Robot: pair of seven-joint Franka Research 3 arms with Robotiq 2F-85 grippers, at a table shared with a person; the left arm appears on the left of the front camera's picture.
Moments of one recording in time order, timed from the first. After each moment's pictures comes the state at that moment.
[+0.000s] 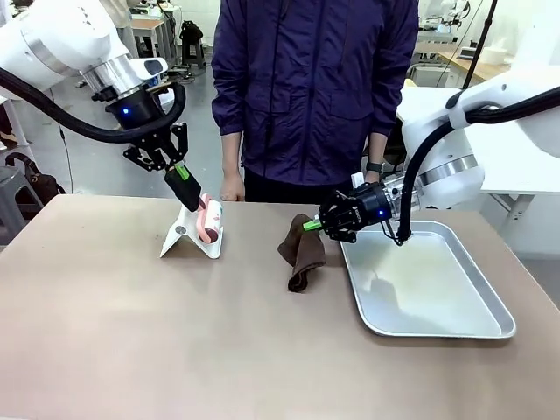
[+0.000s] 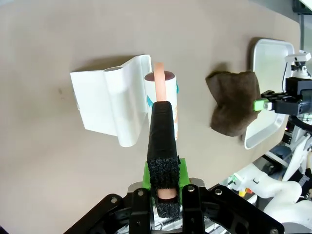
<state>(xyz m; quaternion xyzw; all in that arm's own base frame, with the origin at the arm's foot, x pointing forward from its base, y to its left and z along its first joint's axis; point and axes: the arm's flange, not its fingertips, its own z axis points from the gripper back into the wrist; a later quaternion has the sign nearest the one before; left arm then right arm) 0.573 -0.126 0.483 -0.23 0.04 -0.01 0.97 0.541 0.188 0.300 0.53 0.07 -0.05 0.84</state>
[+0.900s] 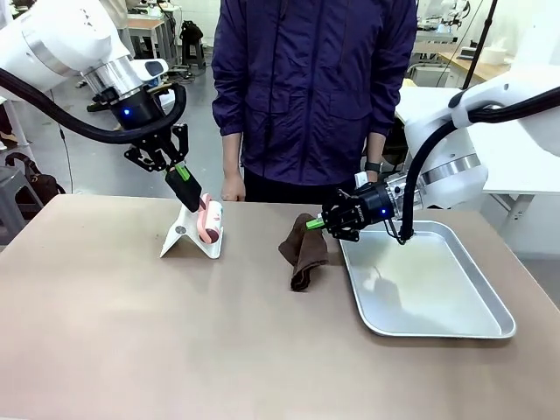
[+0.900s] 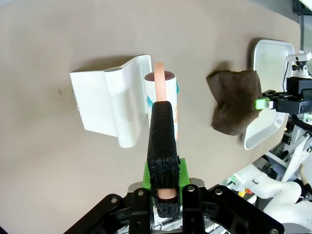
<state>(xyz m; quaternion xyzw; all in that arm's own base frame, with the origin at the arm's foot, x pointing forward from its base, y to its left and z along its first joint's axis) 0.573 -0.126 0.482 -0.23 0.04 -0.01 0.97 0.542 0.187 0.300 0.53 0.07 -0.06 0.84</state>
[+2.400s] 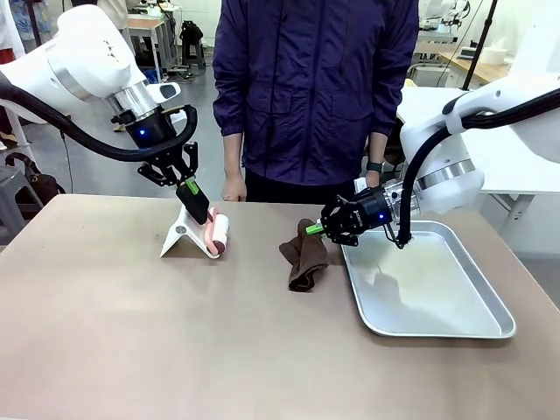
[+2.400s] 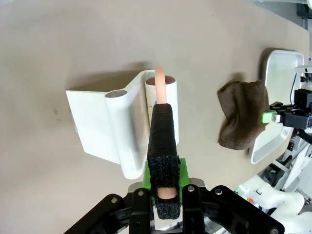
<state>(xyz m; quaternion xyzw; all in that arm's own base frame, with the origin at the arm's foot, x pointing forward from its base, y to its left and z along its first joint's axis) 0.592 -0.138 0.440 -0.23 0.03 0.00 0.97 0.545 0.187 0.285 0.52 0.07 -0.07 0.85</state>
